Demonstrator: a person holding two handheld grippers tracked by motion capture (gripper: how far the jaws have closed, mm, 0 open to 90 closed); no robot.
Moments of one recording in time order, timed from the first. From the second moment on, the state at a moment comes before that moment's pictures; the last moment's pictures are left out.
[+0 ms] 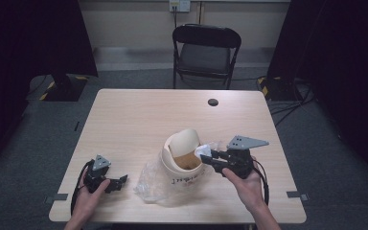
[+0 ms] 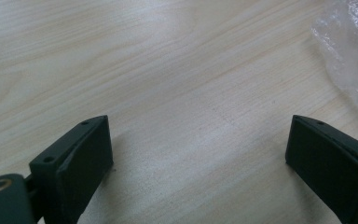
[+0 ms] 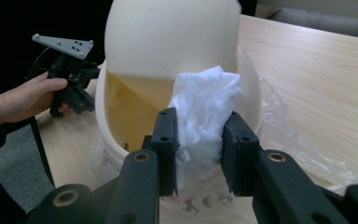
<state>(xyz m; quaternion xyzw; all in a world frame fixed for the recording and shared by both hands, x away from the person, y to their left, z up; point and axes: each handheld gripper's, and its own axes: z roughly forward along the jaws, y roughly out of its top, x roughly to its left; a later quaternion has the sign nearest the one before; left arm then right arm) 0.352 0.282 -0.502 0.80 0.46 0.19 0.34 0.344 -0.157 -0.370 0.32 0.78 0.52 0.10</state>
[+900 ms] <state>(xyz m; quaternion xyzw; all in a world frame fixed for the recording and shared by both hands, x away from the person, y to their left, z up) 0.352 0.282 -0.502 0.80 0.46 0.19 0.34 0.352 -0.120 -0.373 0.29 0.81 0.50 0.09</state>
